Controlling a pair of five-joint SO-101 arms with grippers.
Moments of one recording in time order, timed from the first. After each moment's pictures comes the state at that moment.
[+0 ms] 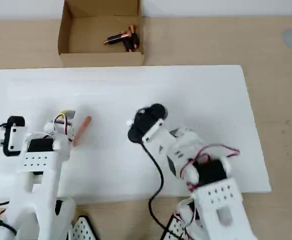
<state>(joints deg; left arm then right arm) -5.5 -41.1 65.2 45.5 68.6 -20.7 -59.9 61.0 65.5 25.4</state>
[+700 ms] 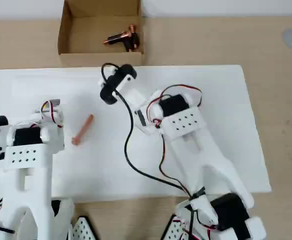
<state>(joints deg) -9.0 -41.1 52.8 57.3 77.0 -27.8 -15.2 25.4 65.5 20.1</state>
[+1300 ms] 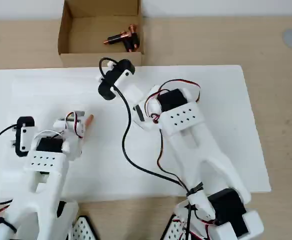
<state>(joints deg) 0.6 -41.1 65.1 44.3 76.2 -27.8 -13.5 22.5 67.4 20.1</state>
